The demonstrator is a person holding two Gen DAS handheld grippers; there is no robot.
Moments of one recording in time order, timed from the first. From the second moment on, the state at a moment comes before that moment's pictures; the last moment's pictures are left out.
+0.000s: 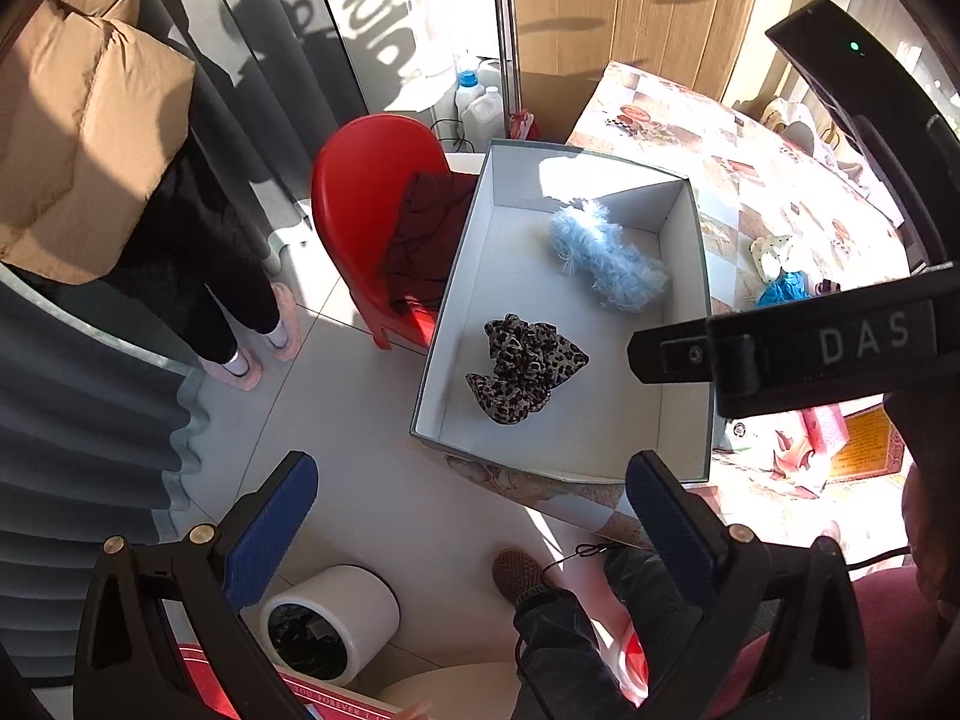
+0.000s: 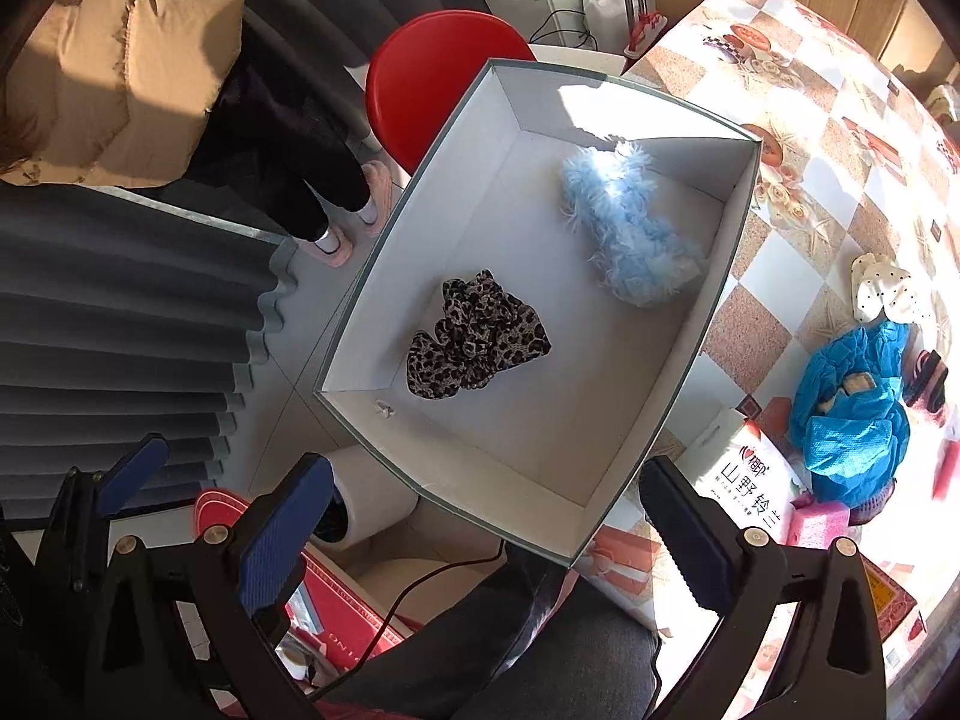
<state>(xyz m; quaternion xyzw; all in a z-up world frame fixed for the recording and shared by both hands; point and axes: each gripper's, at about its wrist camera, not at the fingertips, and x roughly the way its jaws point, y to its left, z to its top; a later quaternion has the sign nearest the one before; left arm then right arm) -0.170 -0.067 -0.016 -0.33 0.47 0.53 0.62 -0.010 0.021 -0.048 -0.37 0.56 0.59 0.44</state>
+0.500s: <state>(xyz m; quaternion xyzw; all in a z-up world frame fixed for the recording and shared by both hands) -0.067 -0.050 -0.032 -0.26 0.53 0.39 0.71 0.143 -0.098 -0.006 -0.17 0.62 0.47 0.61</state>
